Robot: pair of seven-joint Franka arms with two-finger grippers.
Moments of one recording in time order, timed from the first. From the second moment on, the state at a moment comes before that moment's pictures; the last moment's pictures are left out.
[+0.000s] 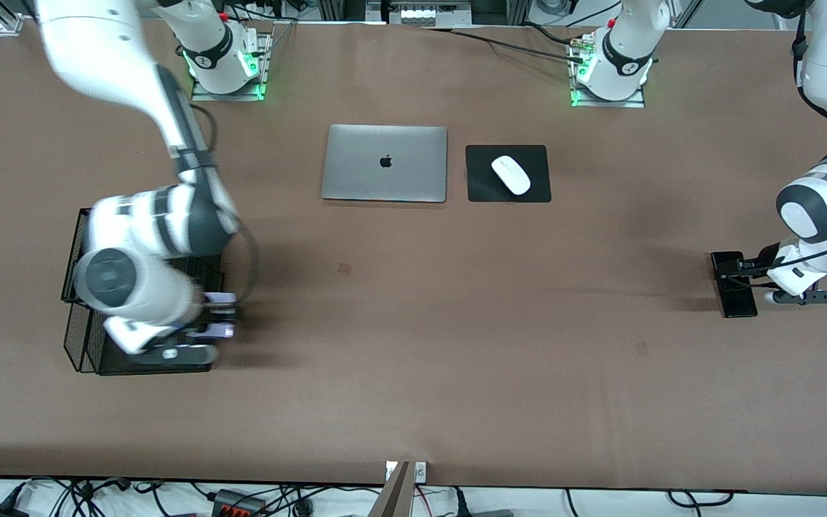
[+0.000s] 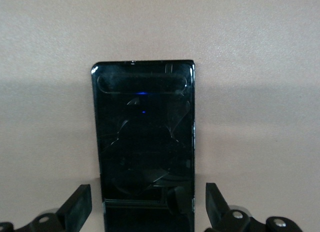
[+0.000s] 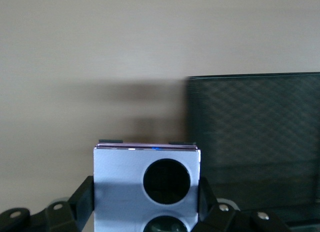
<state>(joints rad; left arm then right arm) 0.21 0.61 0.20 -1.91 -0.26 2.40 0.52 0.28 0.70 -0.15 -1.29 0.01 1.92 0.15</state>
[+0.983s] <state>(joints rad) 0.20 0.62 0.19 -1.91 -0.27 2.40 0.54 0.16 0.76 -0.14 -1.30 0.01 2.05 0.00</state>
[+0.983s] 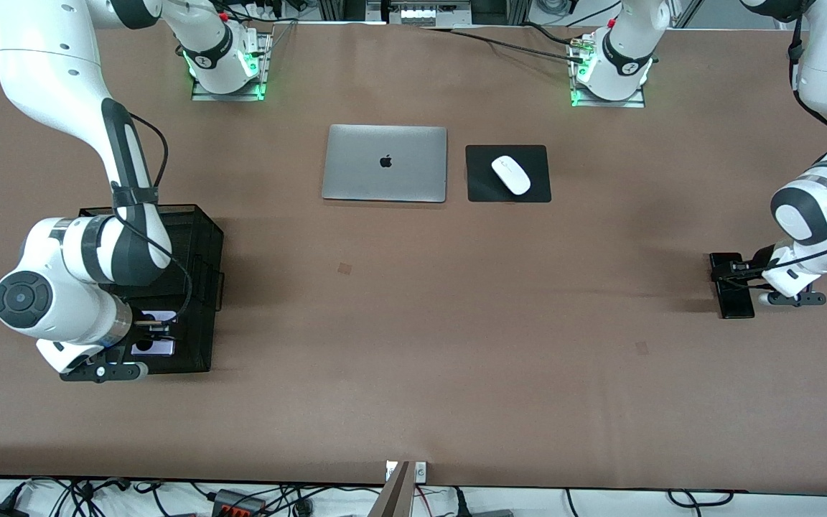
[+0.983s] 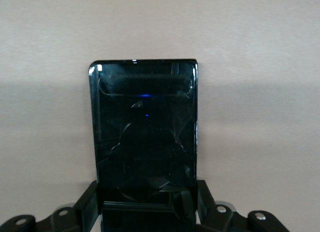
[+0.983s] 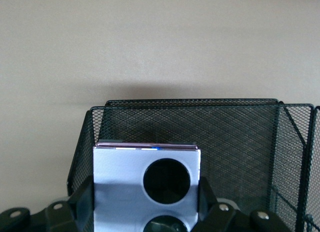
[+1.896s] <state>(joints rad) -0.17 0.52 0.05 -1.76 -0.62 2.04 -0.17 0.15 0.79 -0.14 -1.33 0.01 2.06 0.00</state>
